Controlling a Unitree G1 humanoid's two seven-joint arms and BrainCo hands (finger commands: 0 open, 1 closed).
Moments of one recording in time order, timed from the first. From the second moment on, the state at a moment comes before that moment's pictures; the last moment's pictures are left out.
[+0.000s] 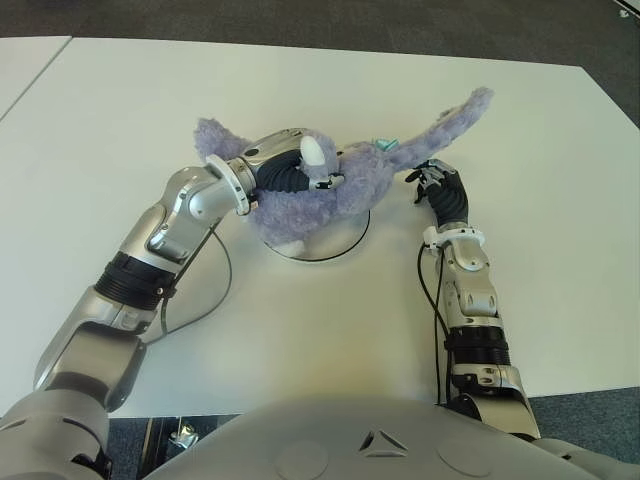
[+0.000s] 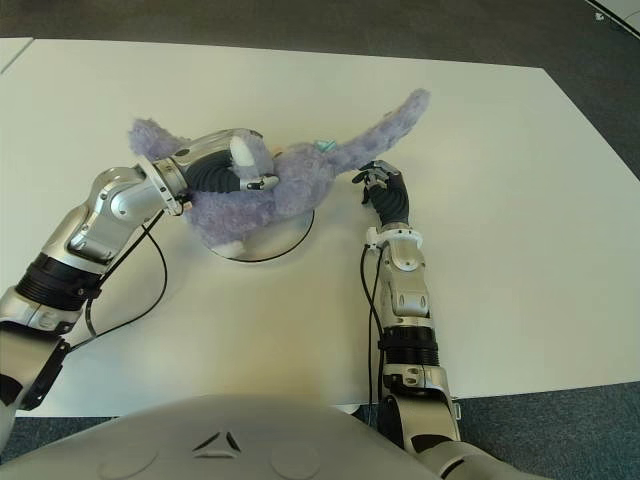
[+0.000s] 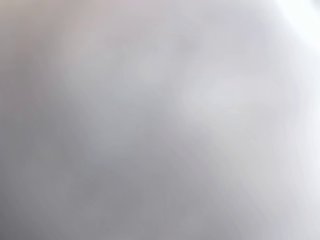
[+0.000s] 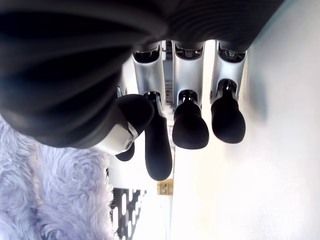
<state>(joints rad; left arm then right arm) -0.45 0.53 -0.32 0.03 0.44 -0.31 -0.41 -0.16 -0.08 -0.09 0.13 0.04 0.04 0.00</state>
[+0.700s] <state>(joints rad) -0.41 0.50 -0.29 0.04 0.44 -0.38 -0.33 -0.16 -0.08 -0.09 0.13 0.04 0.04 0.00</state>
